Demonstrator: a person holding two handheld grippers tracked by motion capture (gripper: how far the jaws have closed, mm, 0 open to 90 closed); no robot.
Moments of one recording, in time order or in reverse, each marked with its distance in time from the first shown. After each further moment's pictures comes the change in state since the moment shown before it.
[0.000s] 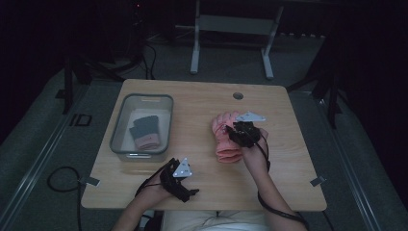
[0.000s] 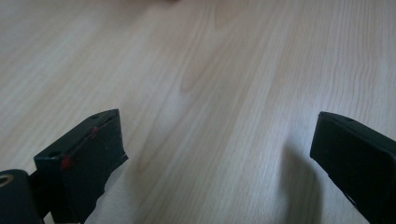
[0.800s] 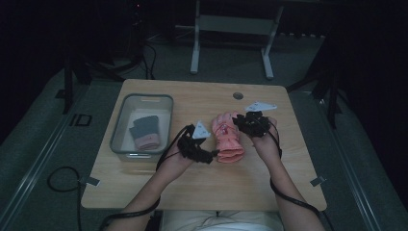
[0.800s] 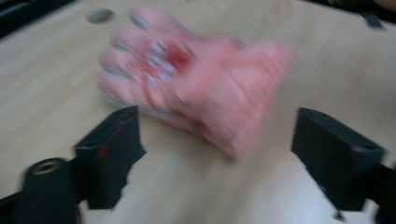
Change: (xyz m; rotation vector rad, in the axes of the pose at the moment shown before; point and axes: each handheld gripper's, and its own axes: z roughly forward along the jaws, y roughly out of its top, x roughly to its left) left arm 0.033 0.117 -0.012 -0.097 0.146 -0.130; right arm -0.040 0.020 -0.003 -0.018 0.125 -0.067
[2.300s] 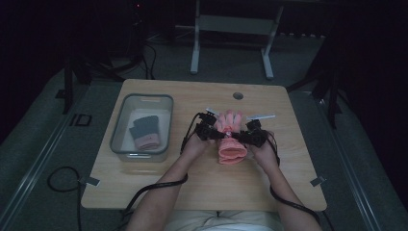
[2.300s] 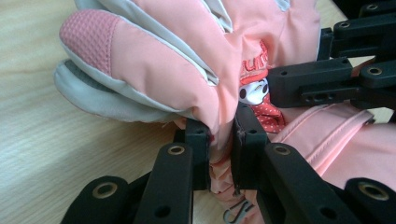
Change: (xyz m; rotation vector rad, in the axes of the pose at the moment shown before) left arm 0.056 0.015 0.106 0.172 -0.146 -0.448; right arm -0.020 -0.054 0.039 0.159 0.123 0.250
